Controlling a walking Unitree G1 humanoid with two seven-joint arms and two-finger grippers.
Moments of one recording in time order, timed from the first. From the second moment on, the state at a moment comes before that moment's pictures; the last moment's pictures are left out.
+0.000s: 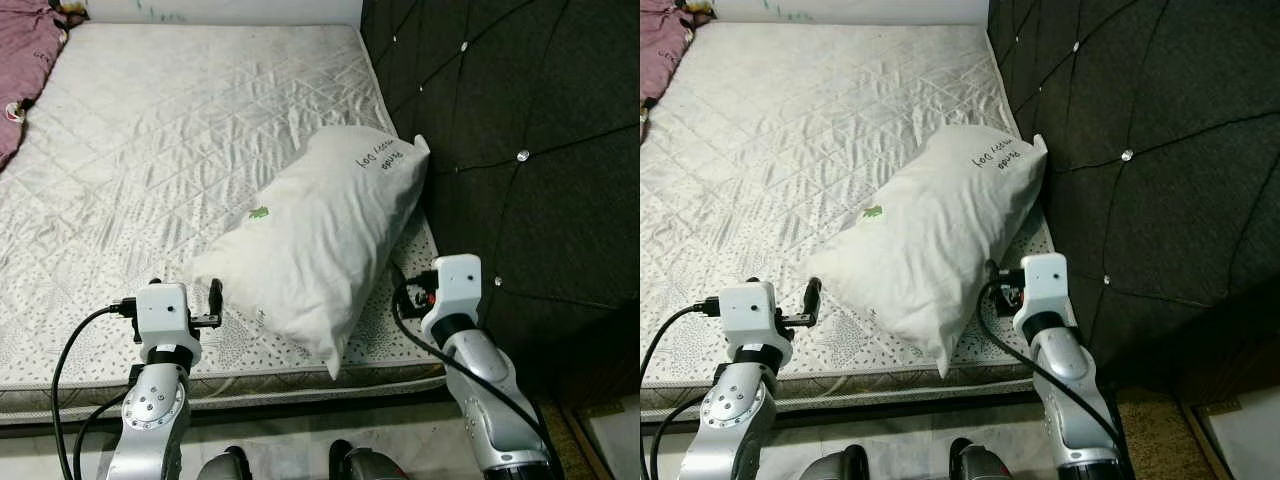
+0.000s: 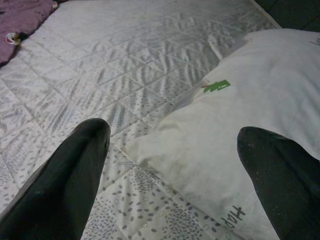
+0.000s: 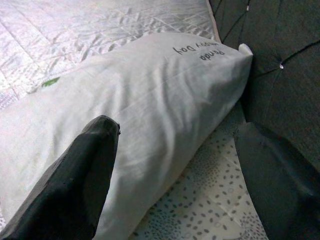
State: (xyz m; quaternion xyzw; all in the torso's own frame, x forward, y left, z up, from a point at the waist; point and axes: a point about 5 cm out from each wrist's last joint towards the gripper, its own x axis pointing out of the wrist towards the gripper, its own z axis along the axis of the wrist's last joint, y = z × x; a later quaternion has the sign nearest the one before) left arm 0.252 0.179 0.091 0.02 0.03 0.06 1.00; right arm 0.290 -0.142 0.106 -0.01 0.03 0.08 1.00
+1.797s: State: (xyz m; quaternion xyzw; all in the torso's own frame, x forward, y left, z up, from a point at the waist) left arm 0.256 0.177 0.096 0.01 0.02 0.06 1.00; right arm 0.296 -0.136 0.109 -0.01 0.02 0.11 0.99
